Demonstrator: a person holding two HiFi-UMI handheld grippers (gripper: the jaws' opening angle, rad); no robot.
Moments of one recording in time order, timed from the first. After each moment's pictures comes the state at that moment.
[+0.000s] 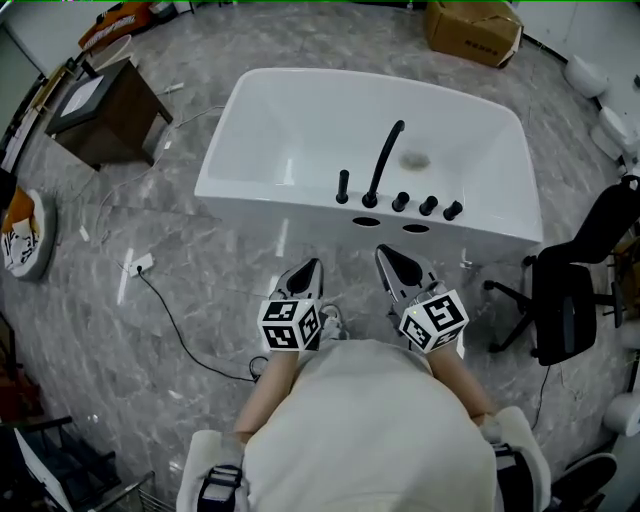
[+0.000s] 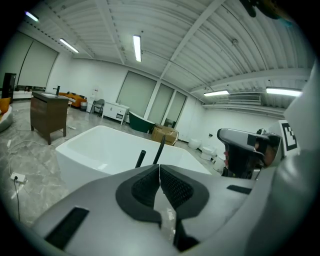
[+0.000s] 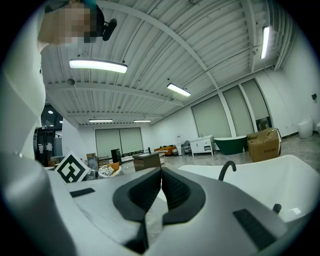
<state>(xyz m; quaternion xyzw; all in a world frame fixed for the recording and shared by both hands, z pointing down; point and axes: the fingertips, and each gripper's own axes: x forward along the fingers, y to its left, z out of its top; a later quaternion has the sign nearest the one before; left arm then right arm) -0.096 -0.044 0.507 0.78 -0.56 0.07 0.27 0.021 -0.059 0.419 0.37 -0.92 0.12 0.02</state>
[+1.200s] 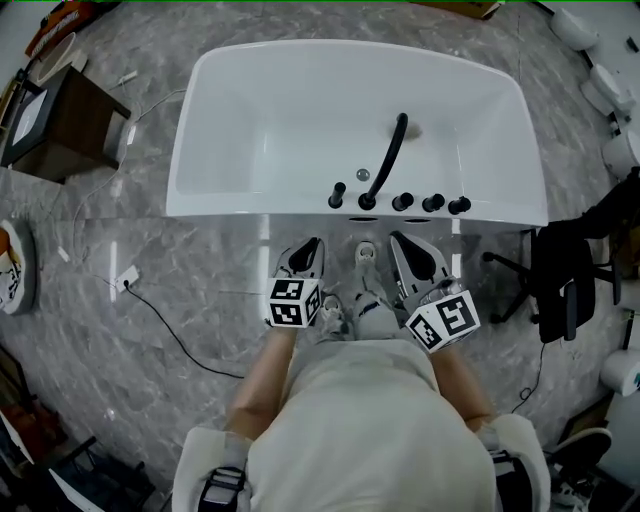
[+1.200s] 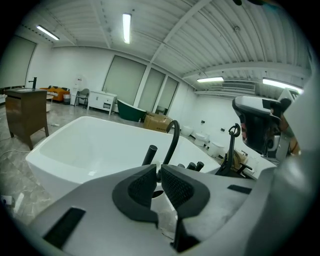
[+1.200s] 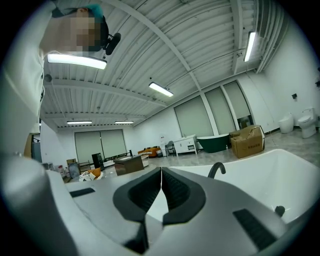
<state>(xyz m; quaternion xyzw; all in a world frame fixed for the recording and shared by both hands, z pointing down) -0.105 -0.199 0.596 0.82 -0.49 0.13 0.28 0.017 -0.193 0.439 0.45 -0.88 0.15 0.01</state>
